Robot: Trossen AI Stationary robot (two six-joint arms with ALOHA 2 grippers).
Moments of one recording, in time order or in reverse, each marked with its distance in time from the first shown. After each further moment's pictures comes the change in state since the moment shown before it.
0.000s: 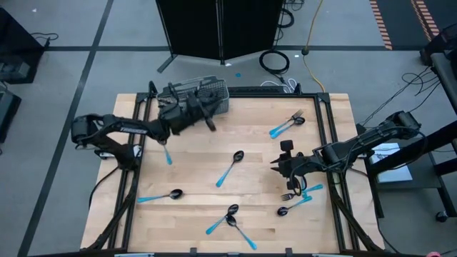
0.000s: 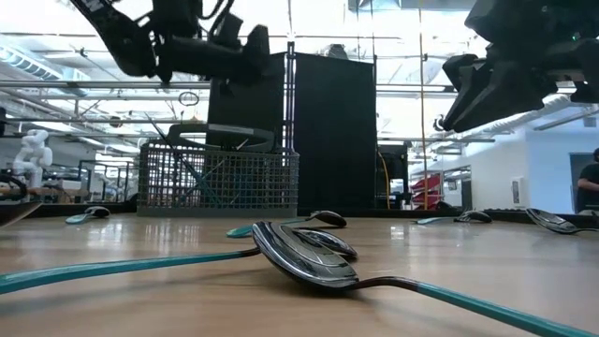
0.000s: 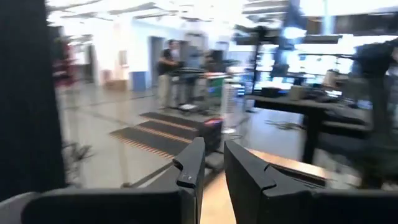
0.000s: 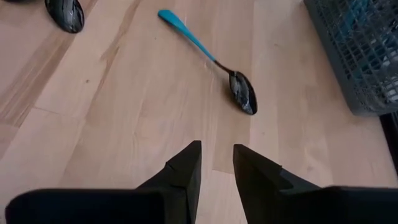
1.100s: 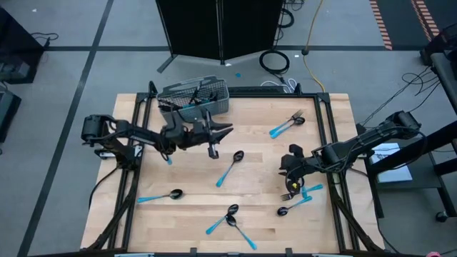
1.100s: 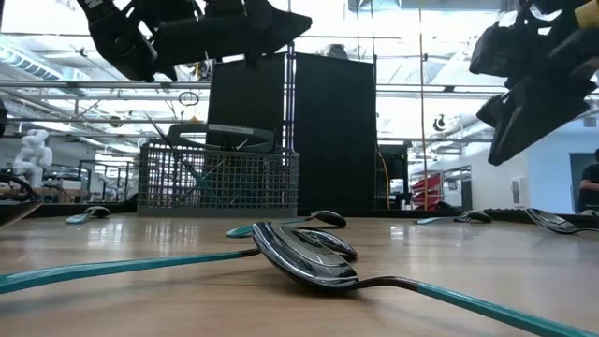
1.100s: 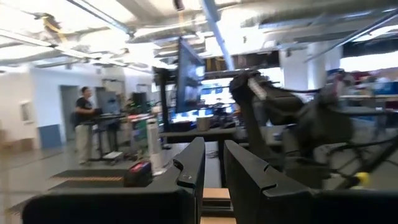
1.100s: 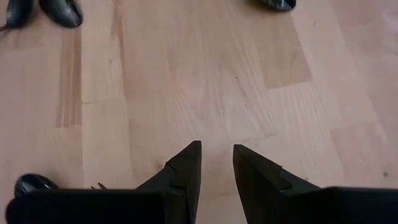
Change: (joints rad) left arm -0.228 0.136 0.002 0.311 0.160 0.120; right arm 0.002 0.000 0.000 -0.200 -0.158 0.581
